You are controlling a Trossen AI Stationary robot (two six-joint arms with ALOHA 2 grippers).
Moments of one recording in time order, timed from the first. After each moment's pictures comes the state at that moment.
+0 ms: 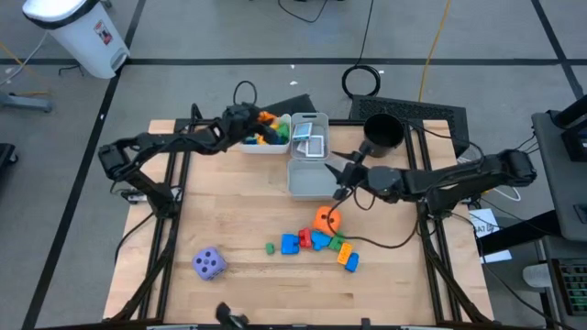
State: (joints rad) left arm 0.61 1.54 0.82 0.31 -0.20 -0.21; right arm 0.09 1.18 0.73 0.23 0.73 -0.35
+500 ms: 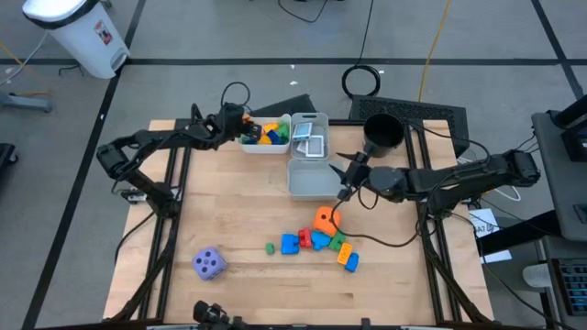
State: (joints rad) left arm 0.73 1.54 0.78 0.09 -0.28 -0.36; right arm 0.09 1.14 0.73 0.10 0.72 -0.22
